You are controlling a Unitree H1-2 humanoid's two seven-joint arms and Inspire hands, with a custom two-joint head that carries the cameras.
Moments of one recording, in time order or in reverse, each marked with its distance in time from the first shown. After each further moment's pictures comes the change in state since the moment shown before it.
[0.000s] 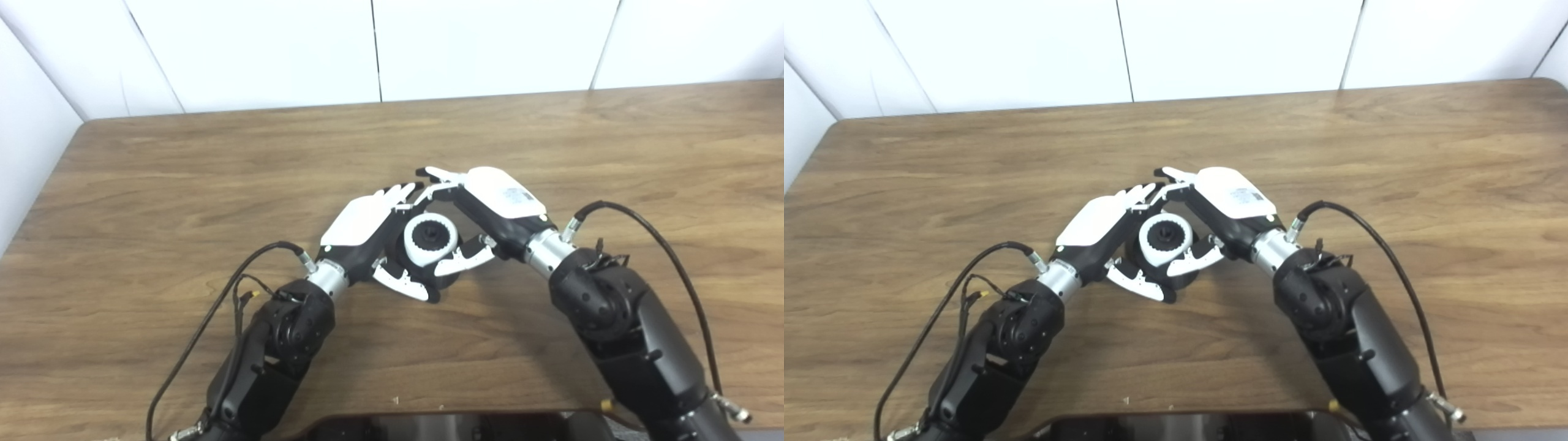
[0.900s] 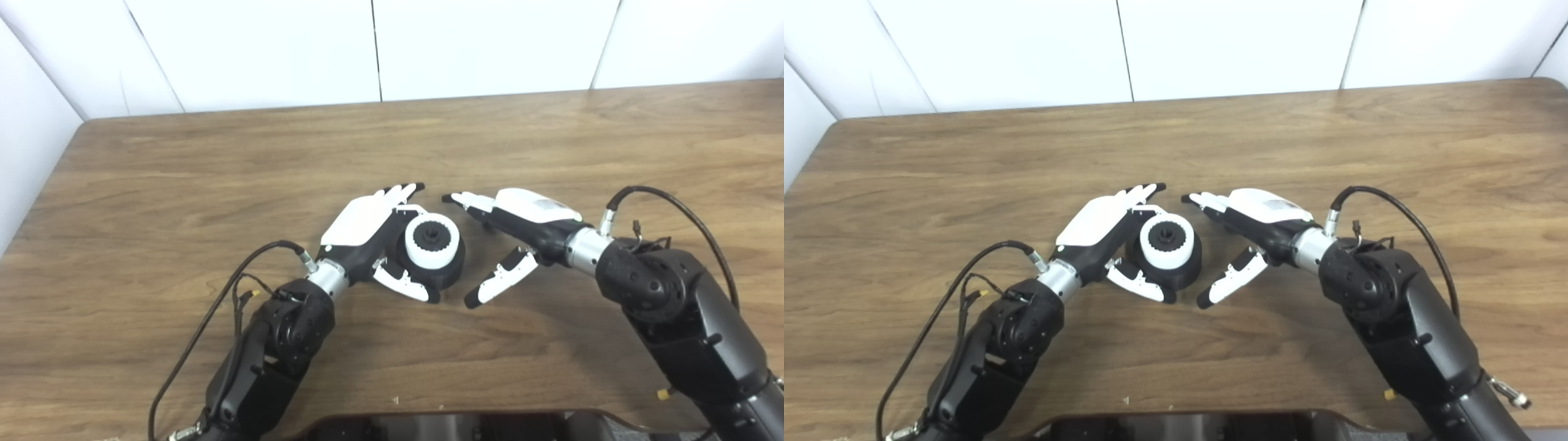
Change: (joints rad) left arm 0.000 0.001 -0.003 -0.016 0.015 0.006 -0.011; right arm -0.015 -0.139 -0.027 0.000 0.091 0.079 0.164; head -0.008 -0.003
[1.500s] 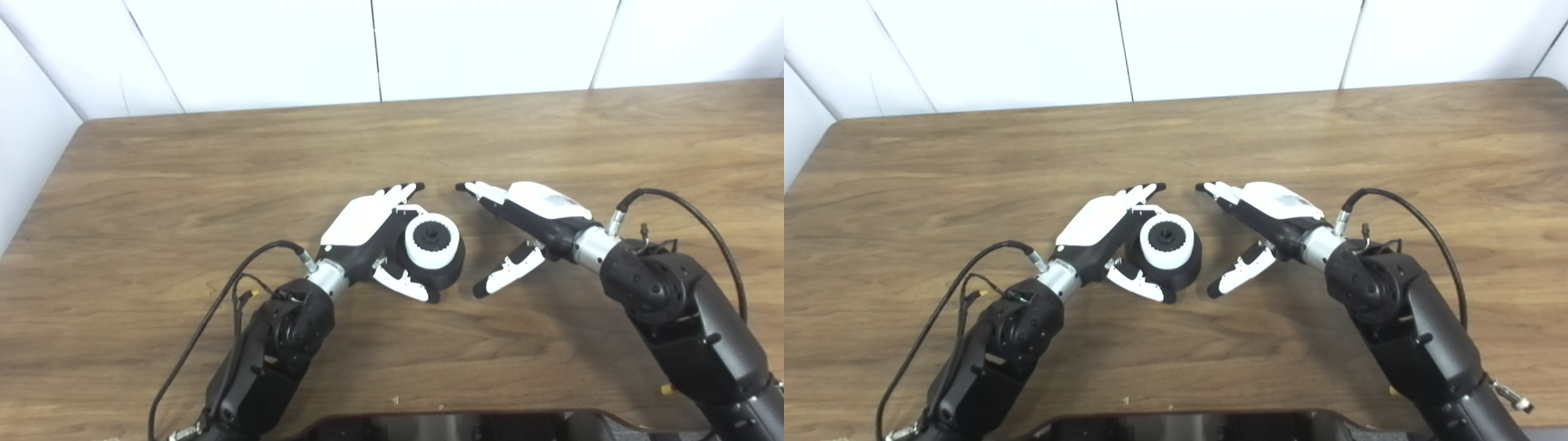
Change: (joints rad) left arm 0.000 0.000 0.001 0.000 0.000 0.000 0.000; right arm 0.015 0.000 -0.009 0.043 -0.010 -0.025 -0.084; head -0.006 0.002
